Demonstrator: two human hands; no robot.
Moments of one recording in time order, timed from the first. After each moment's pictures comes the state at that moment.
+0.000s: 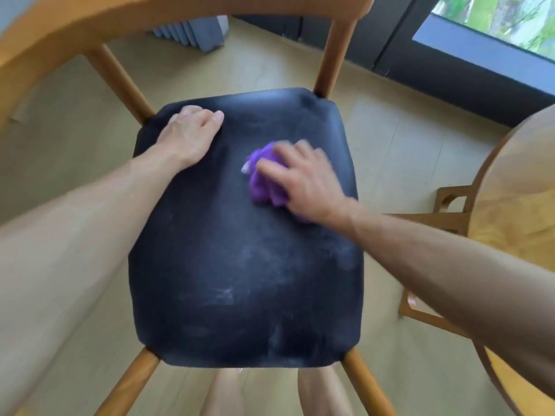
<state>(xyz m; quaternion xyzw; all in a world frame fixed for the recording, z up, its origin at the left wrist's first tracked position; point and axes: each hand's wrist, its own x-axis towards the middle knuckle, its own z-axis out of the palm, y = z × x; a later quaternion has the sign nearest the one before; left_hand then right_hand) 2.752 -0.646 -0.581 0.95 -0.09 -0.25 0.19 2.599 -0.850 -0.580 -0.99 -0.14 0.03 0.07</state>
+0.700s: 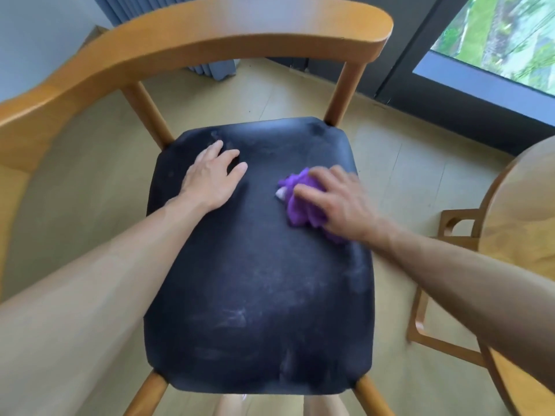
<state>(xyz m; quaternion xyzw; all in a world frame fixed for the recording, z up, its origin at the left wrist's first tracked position) 2.716 -0.641 -0.582 0.95 -0.12 -0.22 0.18 2.590 -0.889 -0.586 -0.99 -0.16 0.02 0.05</state>
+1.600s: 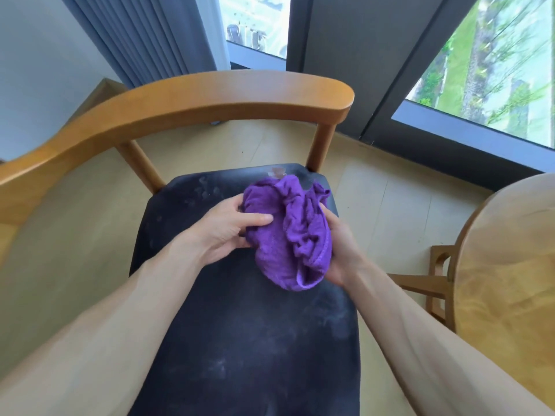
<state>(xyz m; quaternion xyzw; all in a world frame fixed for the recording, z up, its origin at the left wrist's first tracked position) 2.691 -0.693 -0.535 0.62 0.06 -0.45 0.64 2.601 -0.874 -0.559 -0.25 0.28 0.19 0.91</state>
